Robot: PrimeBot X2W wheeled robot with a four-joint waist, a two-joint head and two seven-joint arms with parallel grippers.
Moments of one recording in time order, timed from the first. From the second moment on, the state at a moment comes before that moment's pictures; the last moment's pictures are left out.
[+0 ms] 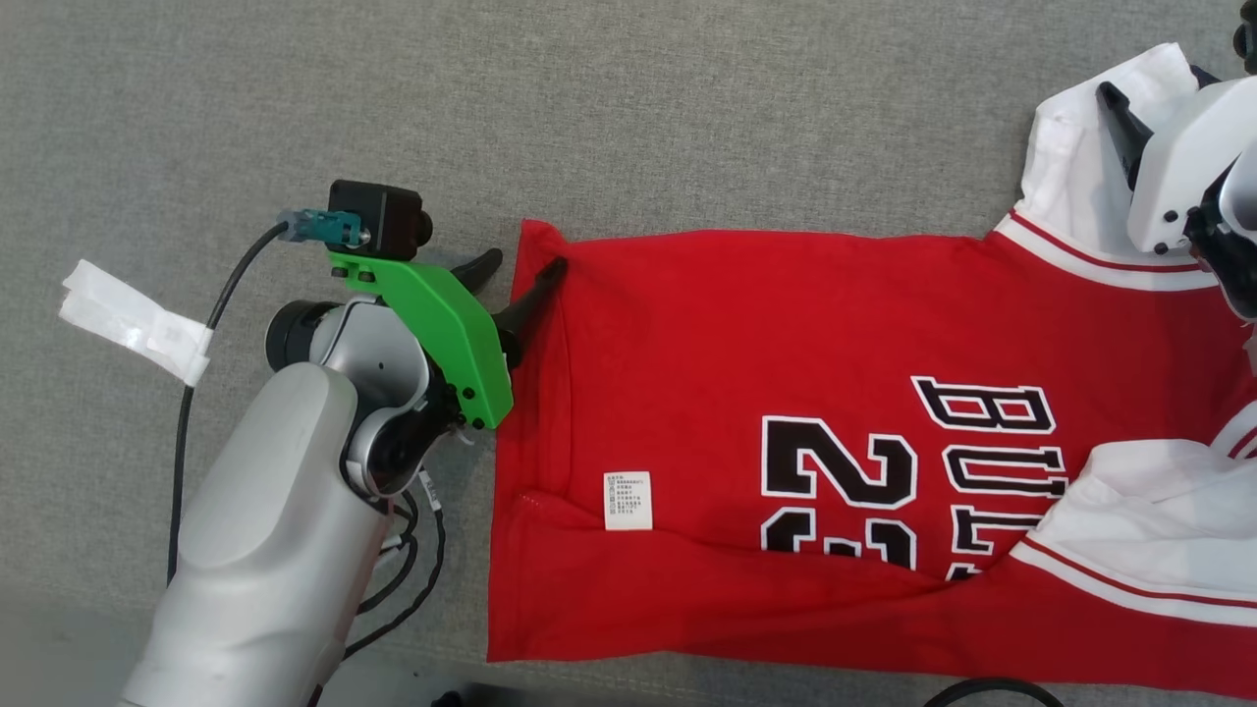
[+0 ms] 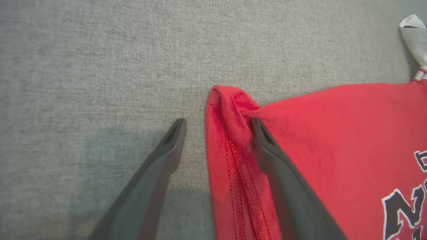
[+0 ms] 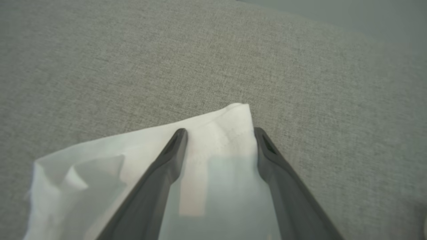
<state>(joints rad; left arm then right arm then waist) -0.67 0.17 -0.46 0.44 -0.75 -0.08 0.42 -0.82 -0.43 0.12 0.52 0.31 0.13 0.43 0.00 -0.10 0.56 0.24</state>
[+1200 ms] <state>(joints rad) -0.76 0.23 -0.51 0.54 -0.88 -0.13 0.28 -0.91 -0.43 0.16 0.65 0.47 0.13 0.17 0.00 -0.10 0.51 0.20</state>
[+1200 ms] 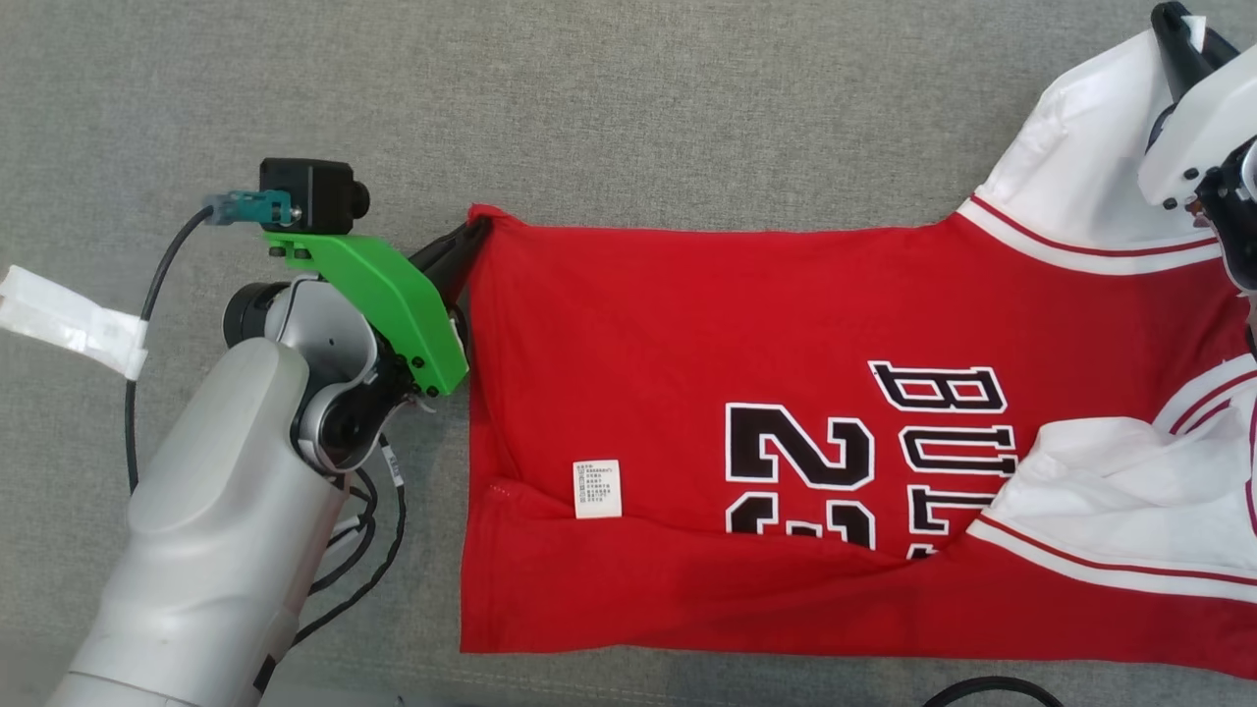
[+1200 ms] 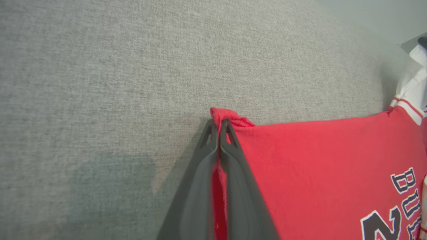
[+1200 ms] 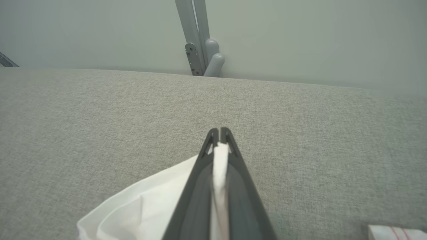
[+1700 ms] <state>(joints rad) -0.58 0.31 -0.52 0.34 -0.91 -0.12 0.15 -0.60 -0.49 0.20 0.29 0.67 0.13 0.10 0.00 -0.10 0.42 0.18</state>
